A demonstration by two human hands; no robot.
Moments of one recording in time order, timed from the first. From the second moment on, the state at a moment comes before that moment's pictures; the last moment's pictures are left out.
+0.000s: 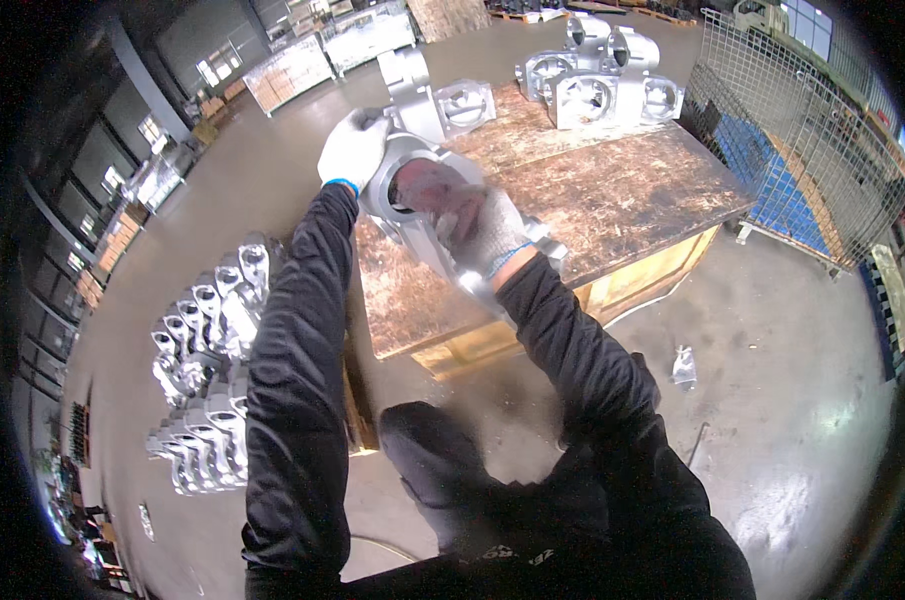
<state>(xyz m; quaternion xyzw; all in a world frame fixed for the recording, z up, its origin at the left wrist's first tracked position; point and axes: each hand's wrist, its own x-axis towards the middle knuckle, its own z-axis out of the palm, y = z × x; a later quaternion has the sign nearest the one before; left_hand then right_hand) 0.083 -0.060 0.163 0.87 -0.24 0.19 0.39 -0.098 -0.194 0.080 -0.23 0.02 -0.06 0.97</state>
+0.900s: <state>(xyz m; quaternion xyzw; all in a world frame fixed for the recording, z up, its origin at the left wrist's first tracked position) 0.091 -0.057 0.161 0.81 -0.32 0.13 0.48 -0.118 -0.372 0.009 -0.96 -0.03 -0.08 0.26</state>
